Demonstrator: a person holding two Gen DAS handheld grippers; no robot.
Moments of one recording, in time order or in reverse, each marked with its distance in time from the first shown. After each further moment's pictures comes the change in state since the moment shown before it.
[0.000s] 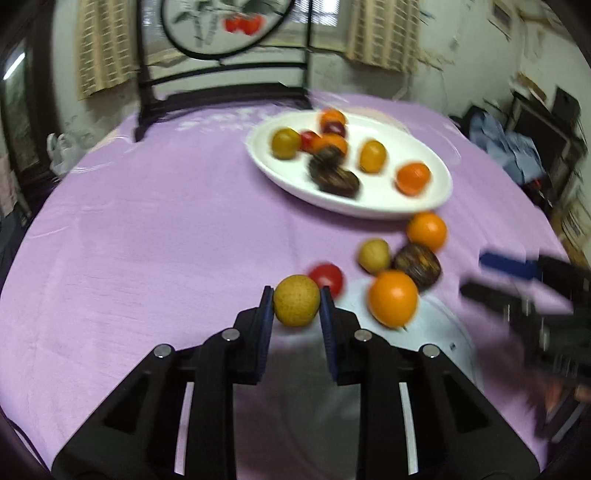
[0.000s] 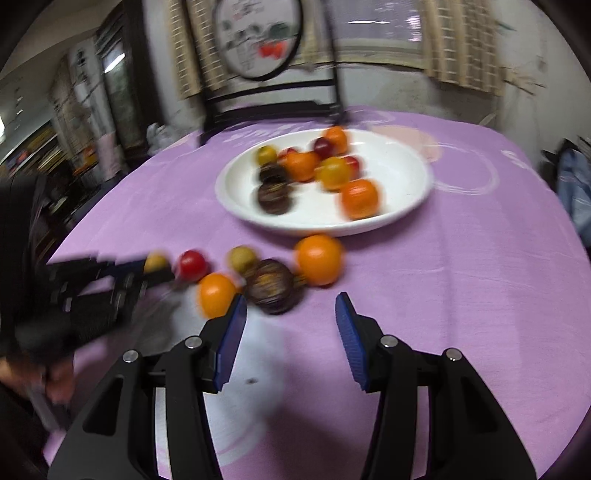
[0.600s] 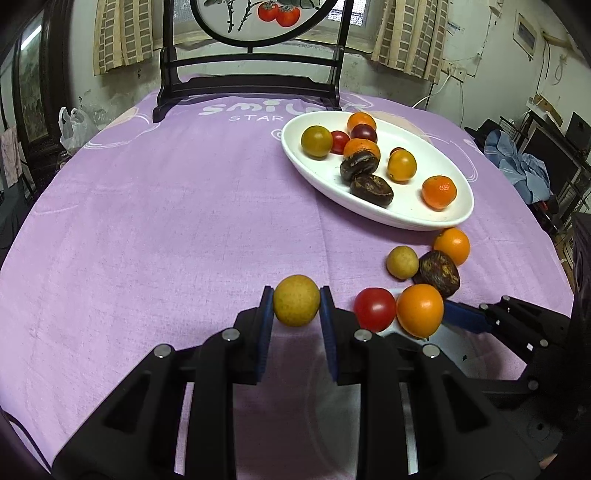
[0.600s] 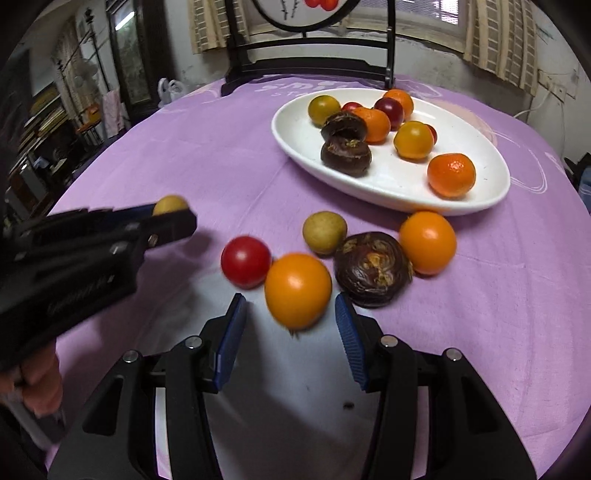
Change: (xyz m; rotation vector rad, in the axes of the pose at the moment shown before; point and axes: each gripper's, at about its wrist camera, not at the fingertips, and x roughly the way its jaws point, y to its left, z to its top) left arm 0.005 0.024 0.005 -0.084 0.038 -0.008; right arm 0.057 0.056 0.008 -0.048 0.117 -0.111
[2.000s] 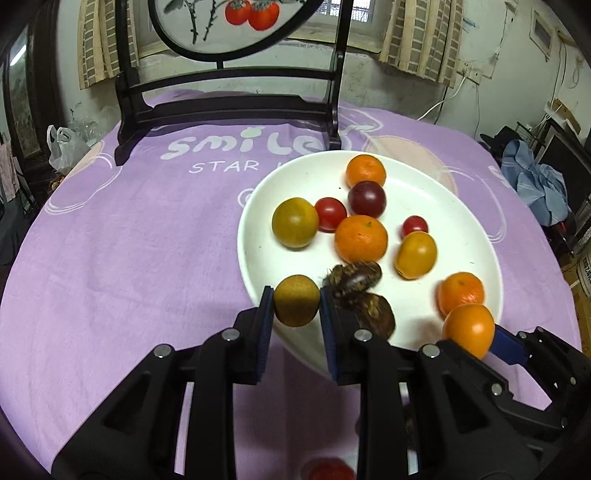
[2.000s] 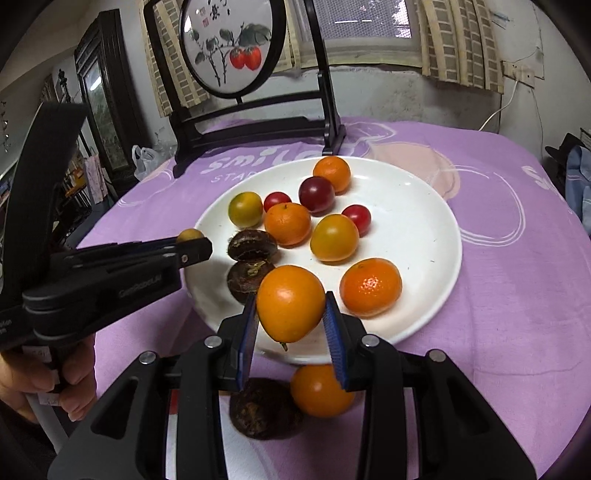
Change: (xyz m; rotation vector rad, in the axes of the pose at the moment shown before) left arm 0.074 -0.037 0.110 0.008 0.018 0.048; right arm 0.000 -0.088 0.065 0.148 -0.157 0.023
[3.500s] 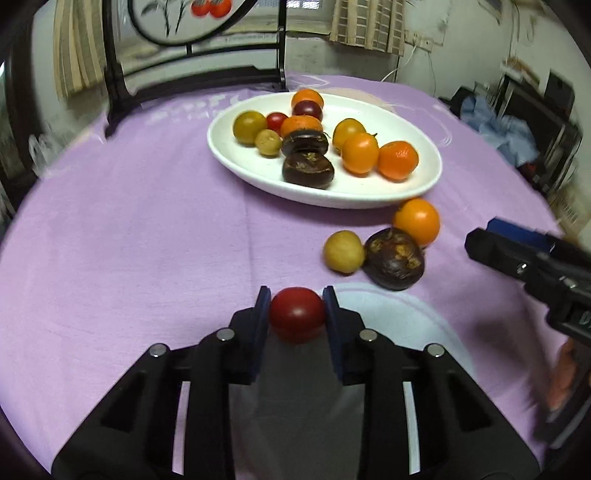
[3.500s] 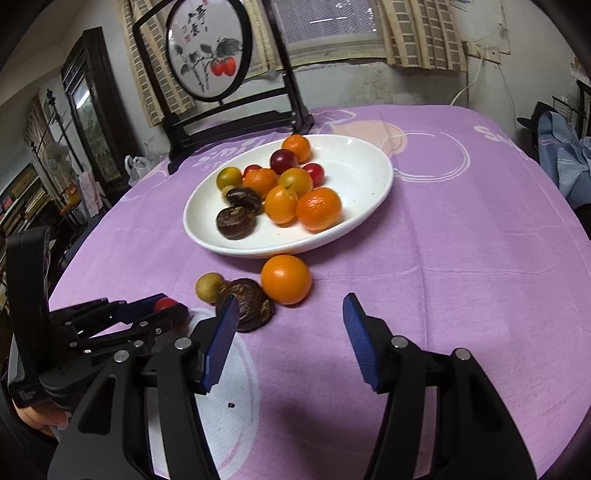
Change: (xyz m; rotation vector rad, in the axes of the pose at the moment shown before) left arm -0.050 -0.018 -0.116 0.159 -0.005 -0.051; right arm -0.066 -0.018 -0.064 0.074 -0.010 0.003
